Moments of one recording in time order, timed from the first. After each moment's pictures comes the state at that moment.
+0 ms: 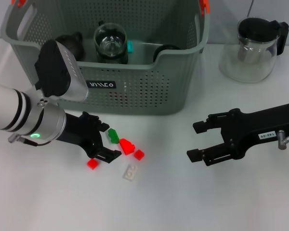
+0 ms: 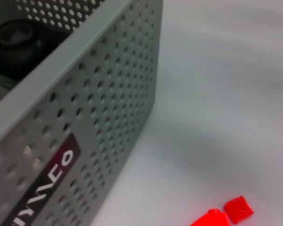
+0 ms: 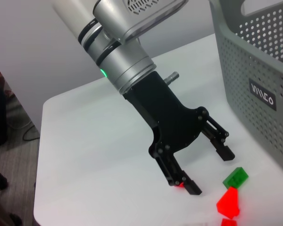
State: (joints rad) left arm -0.50 -2.17 1.18 1.10 2.45 1.29 -1.81; right arm 0.57 2.09 -1.01 -1.00 -2.09 -1.66 1.78
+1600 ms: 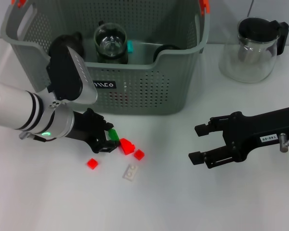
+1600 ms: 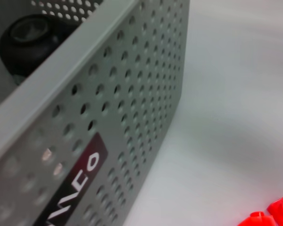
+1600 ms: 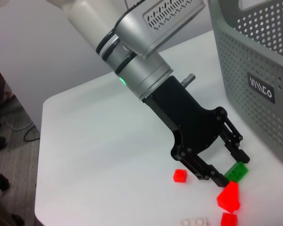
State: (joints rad) left arm -0.56 -2.17 1.18 0.94 2.45 1.11 -1.73; right arm 0.57 2.08 -1.01 -0.98 -2.09 -1.66 1.77
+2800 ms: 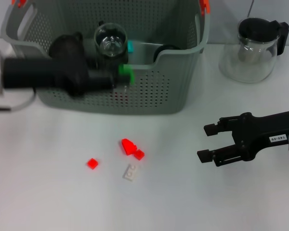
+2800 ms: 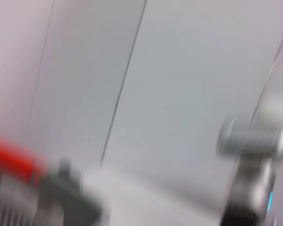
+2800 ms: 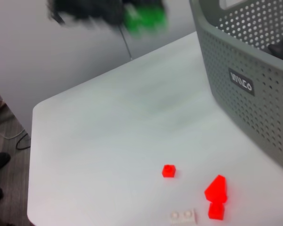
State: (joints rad) left arm -0.57 -2.14 0.59 1.14 1.99 1.87 -1.82; right arm 0.55 2.07 -0.98 -0.95 -2.09 -1.65 1.77
